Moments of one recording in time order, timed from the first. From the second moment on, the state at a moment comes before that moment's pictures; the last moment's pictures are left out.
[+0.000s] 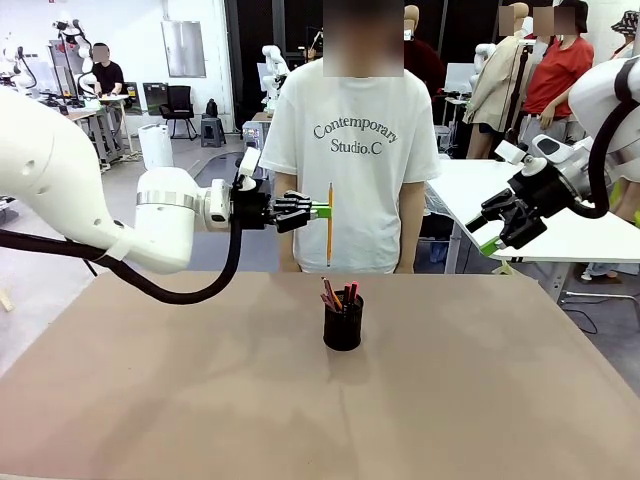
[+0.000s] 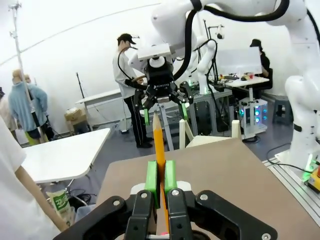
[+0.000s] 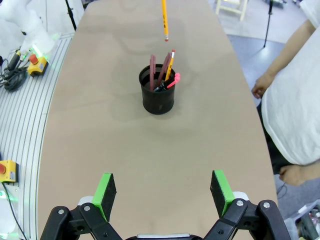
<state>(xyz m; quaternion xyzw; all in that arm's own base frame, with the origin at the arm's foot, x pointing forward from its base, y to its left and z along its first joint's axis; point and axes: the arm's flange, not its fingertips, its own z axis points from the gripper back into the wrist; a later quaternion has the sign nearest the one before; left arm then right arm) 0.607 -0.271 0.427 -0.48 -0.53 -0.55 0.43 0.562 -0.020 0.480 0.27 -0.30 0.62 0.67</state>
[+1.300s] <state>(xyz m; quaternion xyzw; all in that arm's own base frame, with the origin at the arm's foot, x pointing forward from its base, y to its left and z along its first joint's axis) 0.605 -0.295 0.356 -0.54 -0.49 -0.54 0.42 0.562 -0.020 0.480 0.27 -0.30 0.62 0.67</state>
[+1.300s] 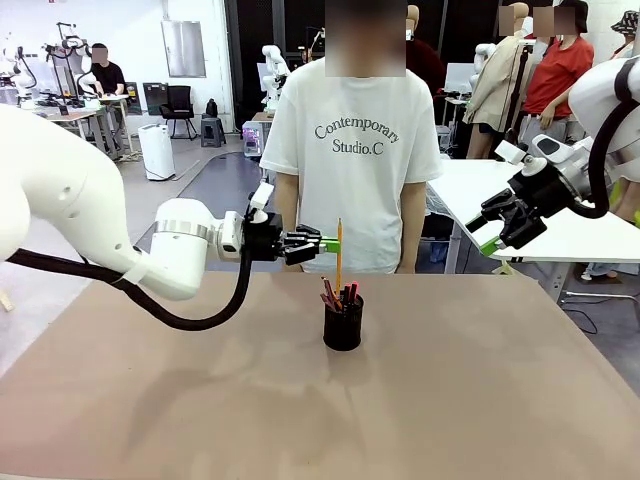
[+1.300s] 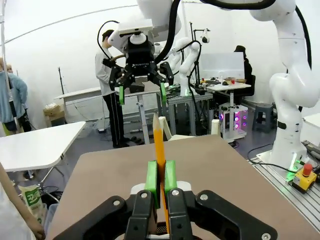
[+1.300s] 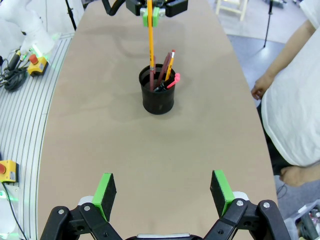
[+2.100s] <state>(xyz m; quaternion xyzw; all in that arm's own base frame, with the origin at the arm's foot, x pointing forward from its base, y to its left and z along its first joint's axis) 0.611 -0.304 0.353 -0.54 -0.48 -0.55 0.42 0.562 -0.020 0.480 0.27 -0.30 0.62 0.67</state>
